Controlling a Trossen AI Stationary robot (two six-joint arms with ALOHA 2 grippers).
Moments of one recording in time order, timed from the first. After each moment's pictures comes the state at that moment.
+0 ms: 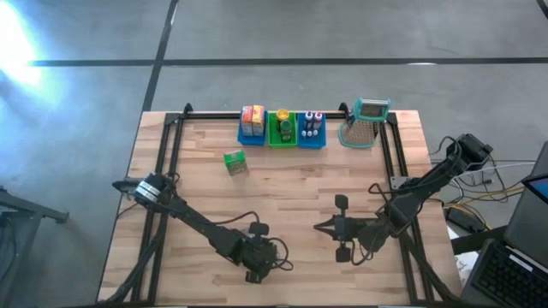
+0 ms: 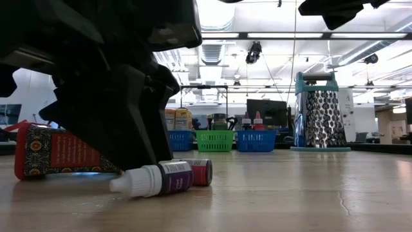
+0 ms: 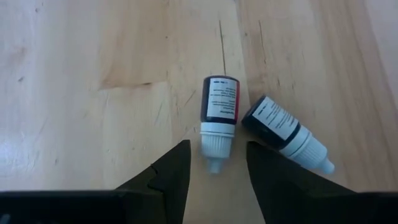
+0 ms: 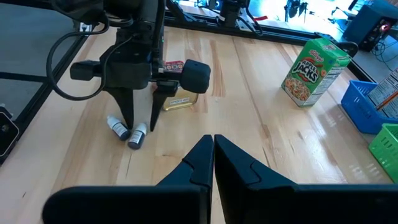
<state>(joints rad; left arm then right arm) -0.54 1.99 1.31 -0.38 -0.27 -0.37 0.68 1.33 0.76 -0.01 0.68 0.27</state>
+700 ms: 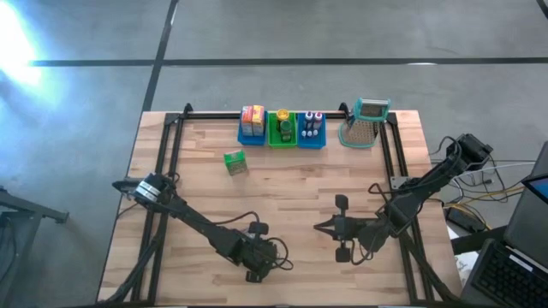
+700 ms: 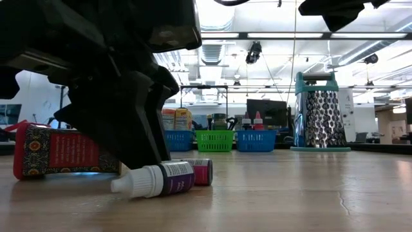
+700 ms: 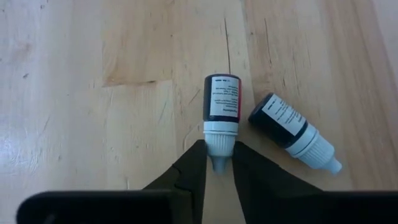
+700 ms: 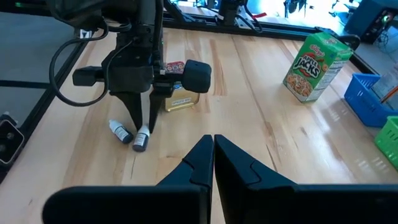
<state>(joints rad) -0.54 1.99 1.30 -0.39 -0.28 -0.38 0.68 1.33 0.76 -0.01 0.68 0.31</state>
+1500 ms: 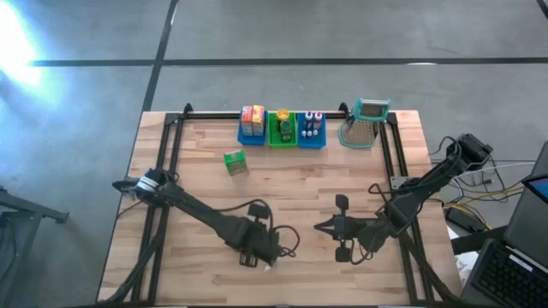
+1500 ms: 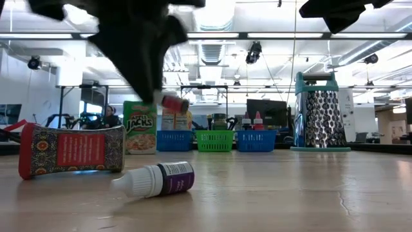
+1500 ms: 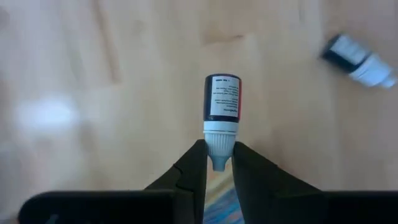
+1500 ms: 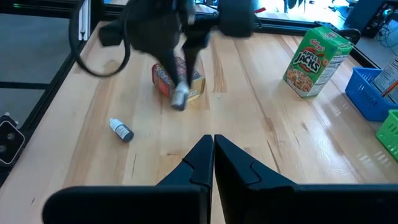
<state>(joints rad) -0.46 1.97 1.62 -1.02 -0.29 -0.22 0.68 1.33 0.76 -0.02 0.68 0.34</state>
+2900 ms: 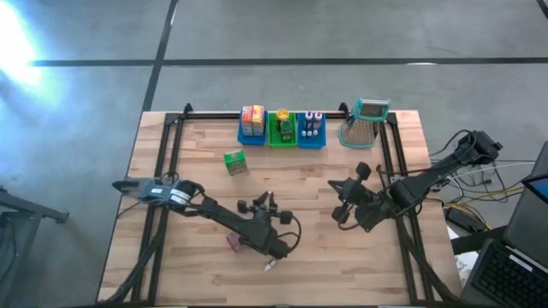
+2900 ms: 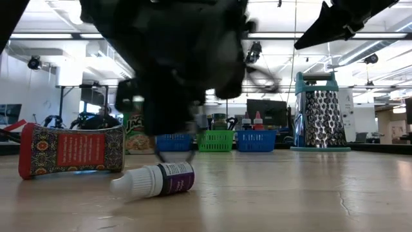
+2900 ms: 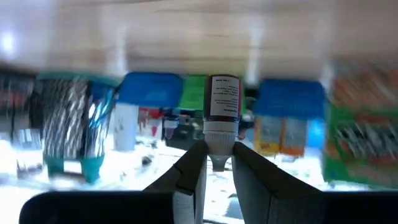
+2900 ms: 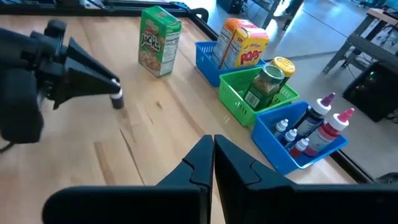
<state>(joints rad) -0.40 2.27 1.67 -1.25 -1.21 1.09 0.52 1.15 0.76 -0.46 0.99 0.54</state>
